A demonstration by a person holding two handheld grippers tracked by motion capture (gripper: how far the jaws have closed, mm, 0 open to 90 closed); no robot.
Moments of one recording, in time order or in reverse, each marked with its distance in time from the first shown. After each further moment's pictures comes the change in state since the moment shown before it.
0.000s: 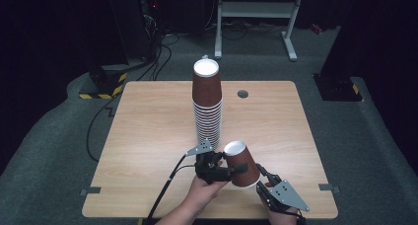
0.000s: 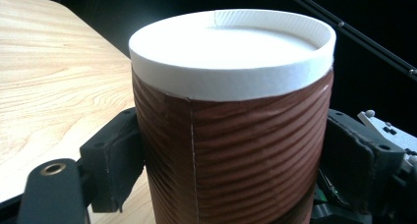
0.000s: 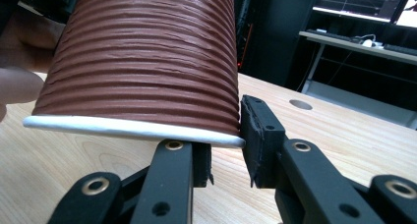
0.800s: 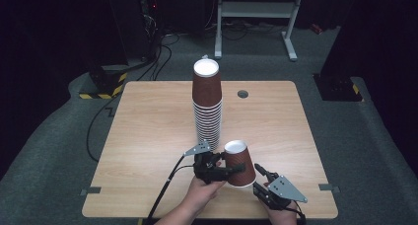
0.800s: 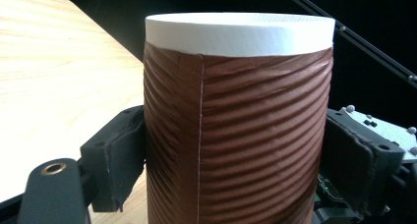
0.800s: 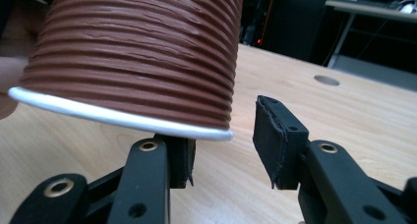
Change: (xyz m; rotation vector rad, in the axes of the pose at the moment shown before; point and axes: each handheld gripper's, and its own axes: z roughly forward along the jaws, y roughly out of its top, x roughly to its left) left arm 0.007 -0.004 -0.002 -0.001 -0.007 -0.043; right arm -0.005 -0.003 0.008 0.090 0.080 0.050
